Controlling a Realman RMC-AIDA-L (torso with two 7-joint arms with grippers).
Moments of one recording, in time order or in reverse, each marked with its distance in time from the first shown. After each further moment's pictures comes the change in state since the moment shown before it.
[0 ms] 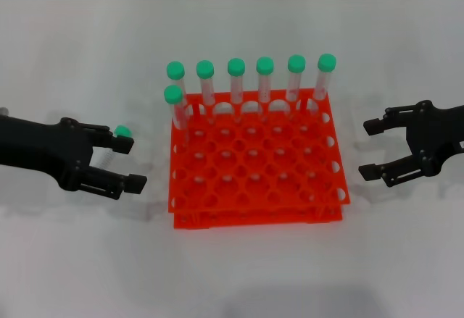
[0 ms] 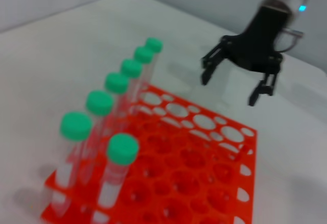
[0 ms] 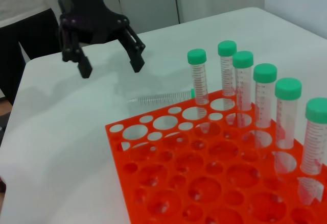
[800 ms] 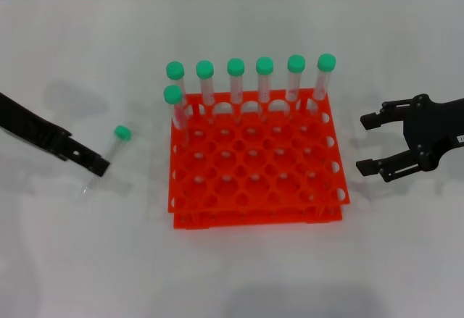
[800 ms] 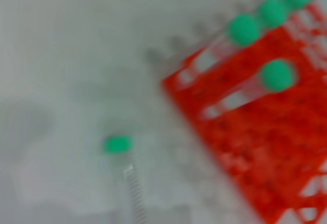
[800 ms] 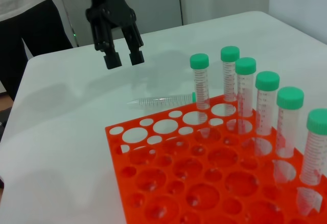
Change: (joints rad) left arm -0.202 -0.021 0.025 0.222 0.495 0.098 -0.776; right arm 0.011 0.001 -0.004 -0.014 0.000 0.001 -0.006
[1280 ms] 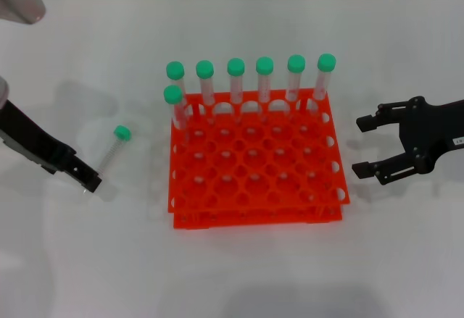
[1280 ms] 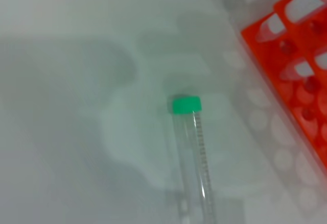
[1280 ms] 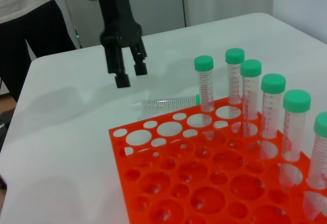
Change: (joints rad) left arm -0.031 -0.044 0.103 -0.047 0.171 -0.099 -0.060; right arm -0.001 0.009 -0.002 -0.001 0.000 0.000 -0.005
